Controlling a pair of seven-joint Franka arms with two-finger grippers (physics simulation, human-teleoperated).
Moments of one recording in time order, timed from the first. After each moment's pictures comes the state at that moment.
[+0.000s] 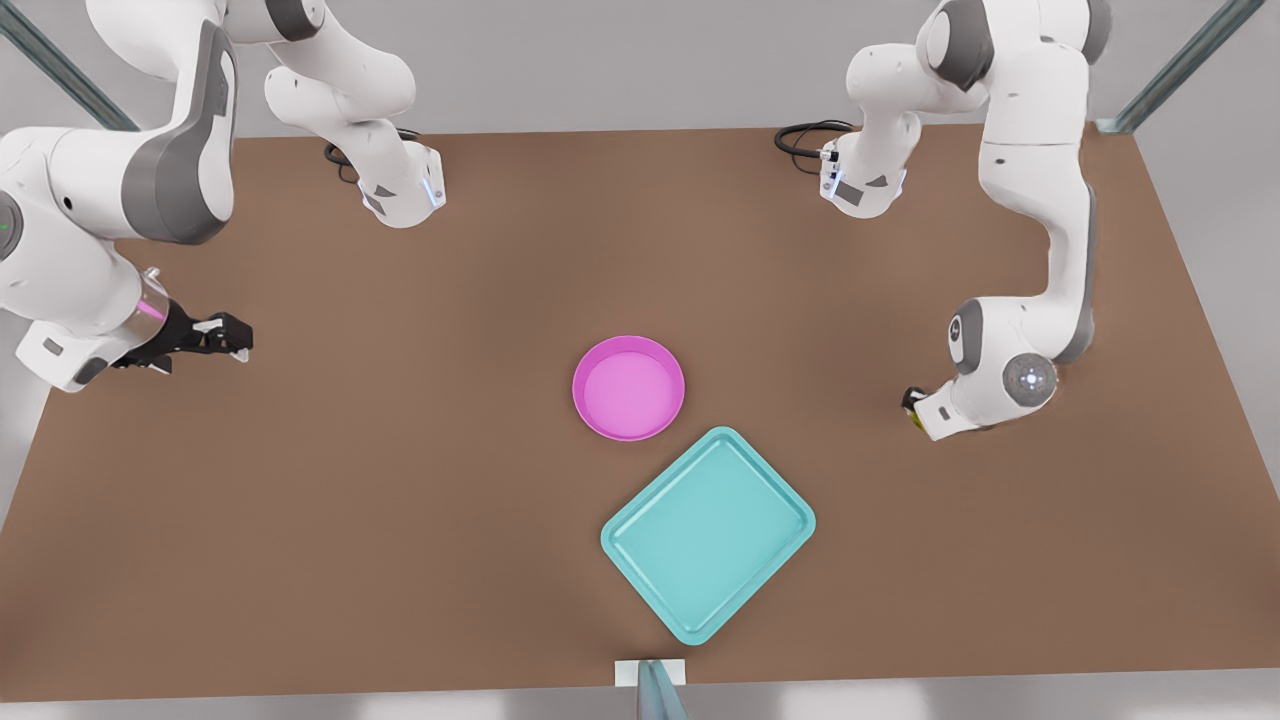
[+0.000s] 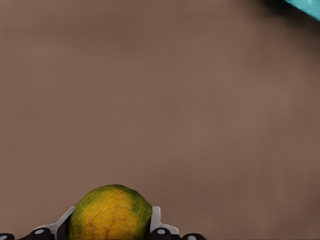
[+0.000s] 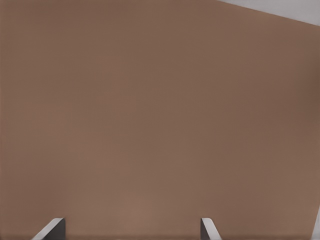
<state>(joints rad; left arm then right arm) -0.22 0.39 0.11 -1.91 0.00 2.16 0.34 0.14 0.19 -0.15 -1.32 -0.07 1.43 -0.20</state>
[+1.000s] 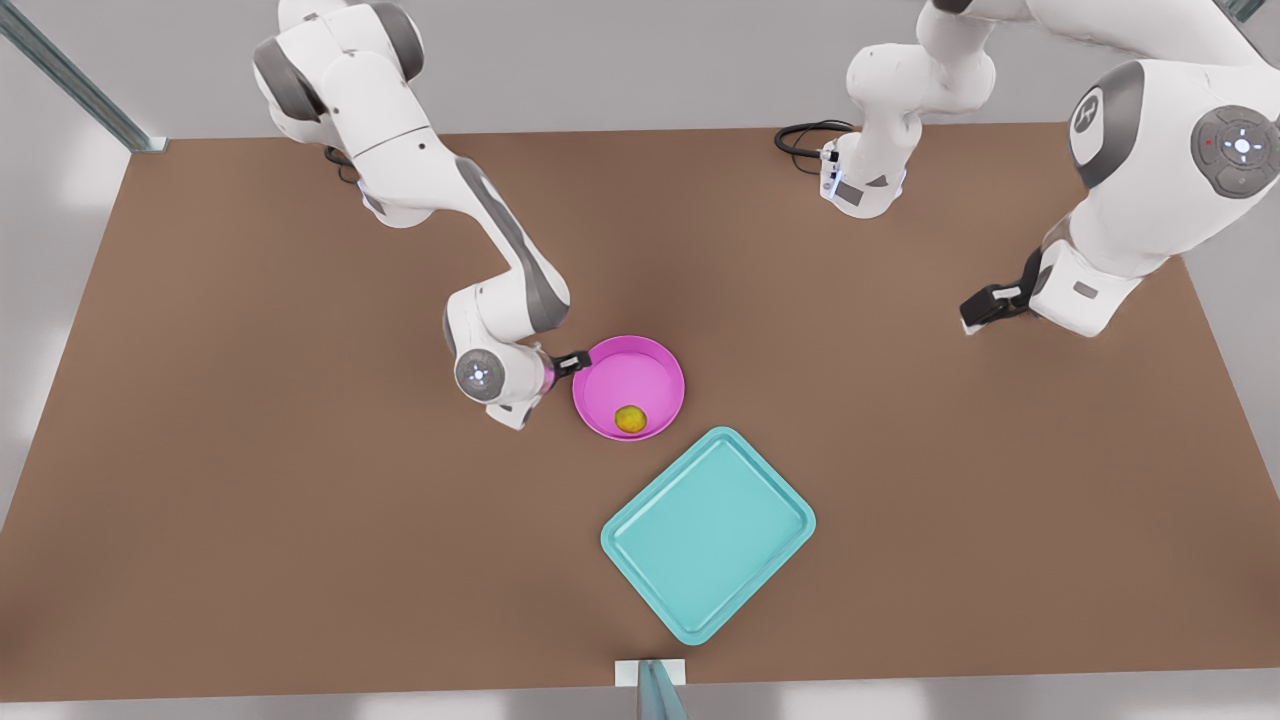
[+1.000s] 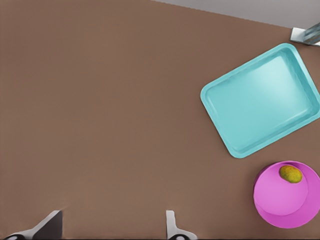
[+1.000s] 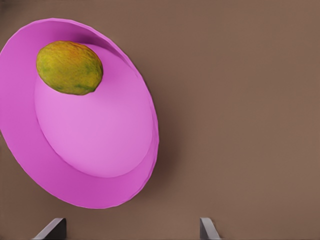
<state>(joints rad) -0.11 0.14 -0.03 -1.29 0.01 1.37 -0.33 0.66 0.52 -0.12 -1.79 0.53 2.04 0.02</state>
